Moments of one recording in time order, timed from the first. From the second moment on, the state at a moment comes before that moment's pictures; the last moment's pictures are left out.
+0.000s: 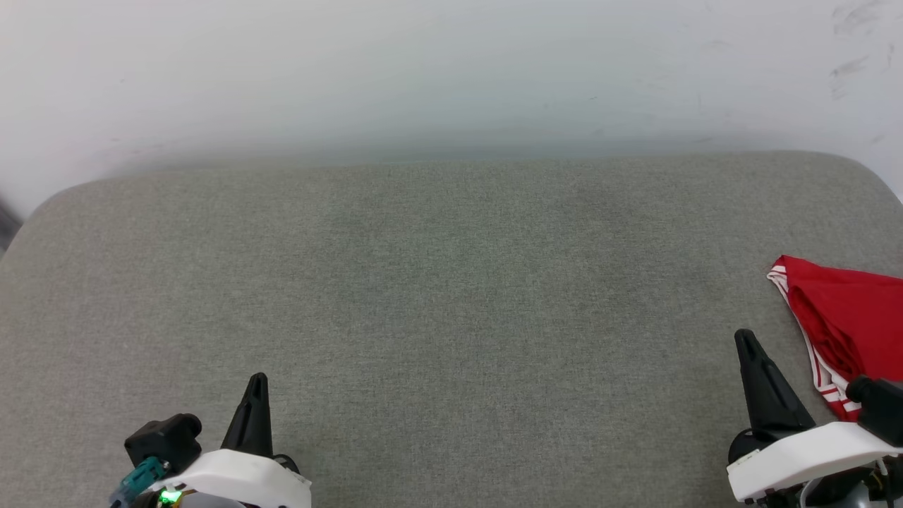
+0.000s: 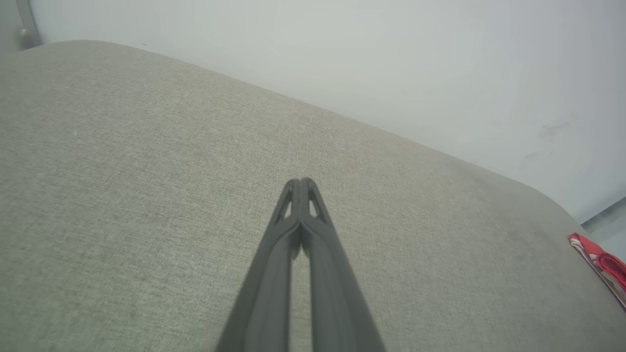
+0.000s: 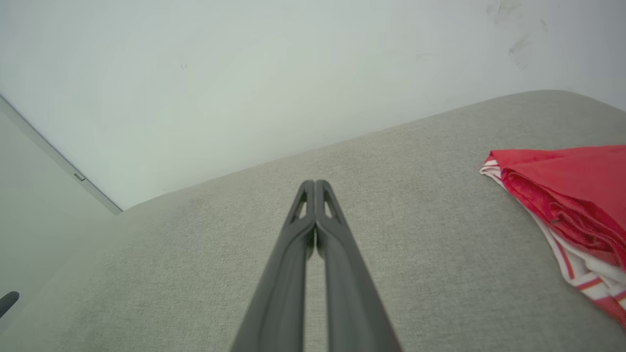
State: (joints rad) left arm 0.00 0.25 -0.23 0.15 -0.67 0.14 -0.19; right arm 0.04 -0.06 -0.05 -0.02 0.44 0.13 0.02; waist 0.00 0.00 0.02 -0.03
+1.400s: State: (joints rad) left arm -0.05 0.15 -0.07 0.20 -1.17 0.00 -0.05; right arm -0.03 -0.06 -0.07 0.12 1.05 0.13 0.06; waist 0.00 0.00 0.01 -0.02
